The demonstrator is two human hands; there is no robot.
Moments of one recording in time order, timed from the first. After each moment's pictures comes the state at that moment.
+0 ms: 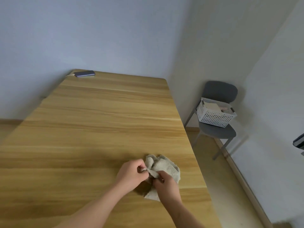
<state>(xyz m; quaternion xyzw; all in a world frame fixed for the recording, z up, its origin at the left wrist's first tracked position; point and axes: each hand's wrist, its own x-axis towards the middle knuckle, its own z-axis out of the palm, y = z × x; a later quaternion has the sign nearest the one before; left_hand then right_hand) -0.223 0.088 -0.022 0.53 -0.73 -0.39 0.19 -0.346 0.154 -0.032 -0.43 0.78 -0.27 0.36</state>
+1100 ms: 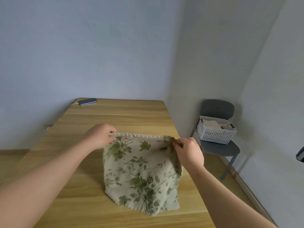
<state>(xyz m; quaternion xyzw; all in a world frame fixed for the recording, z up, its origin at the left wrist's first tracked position) -0.160 -0.025 0.129 0.58 -0.80 -0.12 0.11 -0.413 0.080 0.096 -0.52 0.80 -0.29 0.06</state>
